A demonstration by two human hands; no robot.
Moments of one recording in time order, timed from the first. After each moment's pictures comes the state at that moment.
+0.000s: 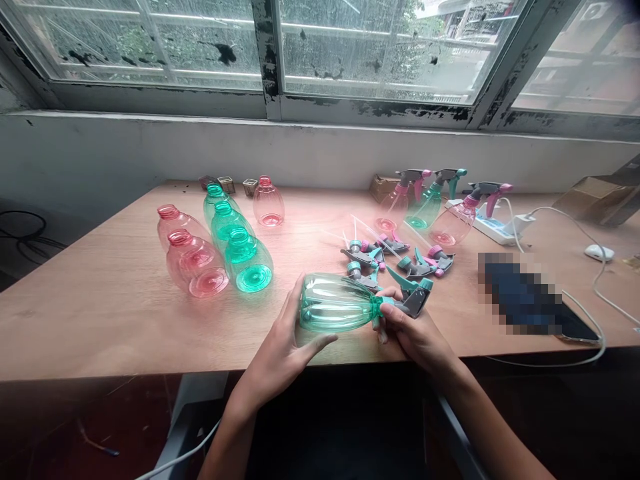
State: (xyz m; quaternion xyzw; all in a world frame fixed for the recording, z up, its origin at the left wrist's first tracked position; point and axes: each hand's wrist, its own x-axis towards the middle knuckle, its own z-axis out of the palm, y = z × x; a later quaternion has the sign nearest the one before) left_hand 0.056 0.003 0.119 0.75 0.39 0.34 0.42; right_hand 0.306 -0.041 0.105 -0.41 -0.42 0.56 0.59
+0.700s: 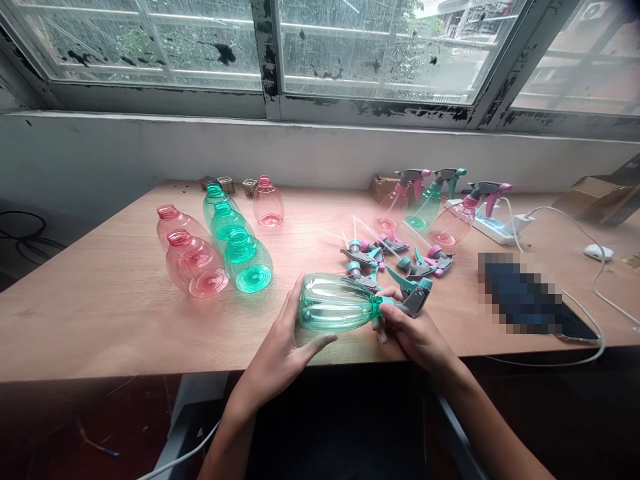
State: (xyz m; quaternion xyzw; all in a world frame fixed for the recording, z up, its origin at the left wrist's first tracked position) left_hand 0.056 0.003 0.120 0.75 0.39 0.34 0.41; right_hand 0.305 -0.042 0.107 -0.42 -0.41 0.56 0.59
